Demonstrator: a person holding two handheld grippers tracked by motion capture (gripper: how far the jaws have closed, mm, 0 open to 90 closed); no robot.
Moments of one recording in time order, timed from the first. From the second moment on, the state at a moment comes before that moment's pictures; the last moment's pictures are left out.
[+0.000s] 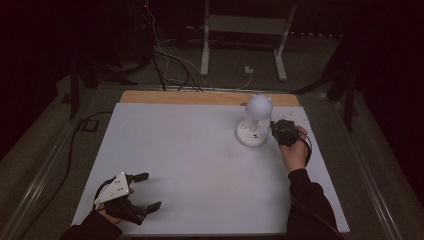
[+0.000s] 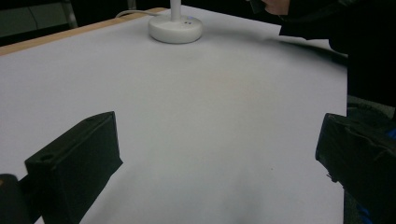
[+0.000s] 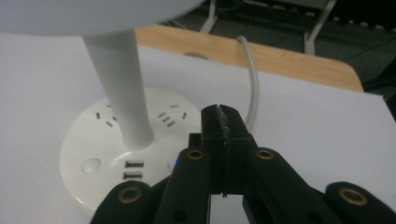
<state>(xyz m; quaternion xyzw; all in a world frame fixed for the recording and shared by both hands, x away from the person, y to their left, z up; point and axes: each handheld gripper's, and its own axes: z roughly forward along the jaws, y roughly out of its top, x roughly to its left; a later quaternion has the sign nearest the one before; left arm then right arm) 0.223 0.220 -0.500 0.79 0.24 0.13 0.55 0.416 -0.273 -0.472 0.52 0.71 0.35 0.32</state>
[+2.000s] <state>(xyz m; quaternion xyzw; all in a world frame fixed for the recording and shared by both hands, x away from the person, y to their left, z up) 0.222 0.219 -0.500 0.79 0.24 0.13 0.55 0.426 -0.255 -0.508 0.53 0.71 0.33 0.30</state>
